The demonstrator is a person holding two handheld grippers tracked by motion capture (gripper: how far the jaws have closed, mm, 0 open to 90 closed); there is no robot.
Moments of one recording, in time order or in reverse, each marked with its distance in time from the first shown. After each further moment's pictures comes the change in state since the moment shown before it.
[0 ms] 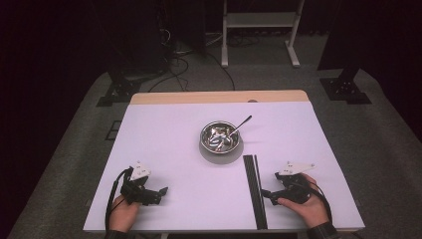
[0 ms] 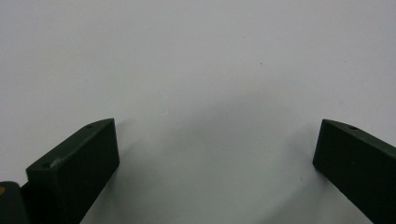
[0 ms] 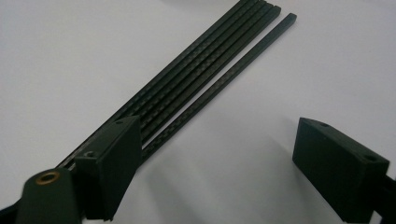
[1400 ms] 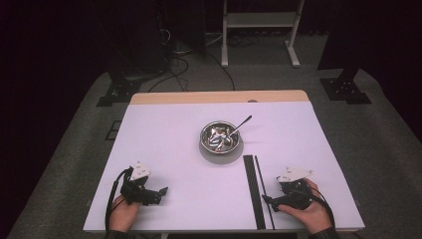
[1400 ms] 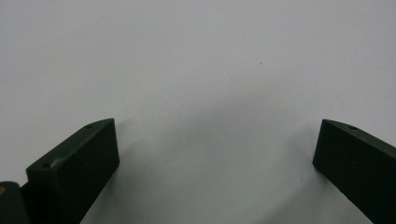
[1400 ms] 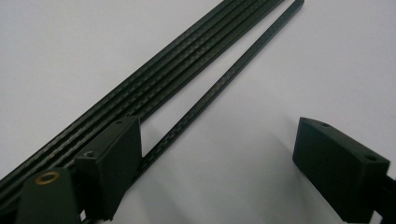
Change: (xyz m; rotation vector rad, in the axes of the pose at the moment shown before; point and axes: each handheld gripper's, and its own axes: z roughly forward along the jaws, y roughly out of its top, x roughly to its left) left arm 0.000 0.000 0.000 0.000 0.000 0.000; right arm 0.011 -0.008 -0.006 0.044 -0.044 -0.067
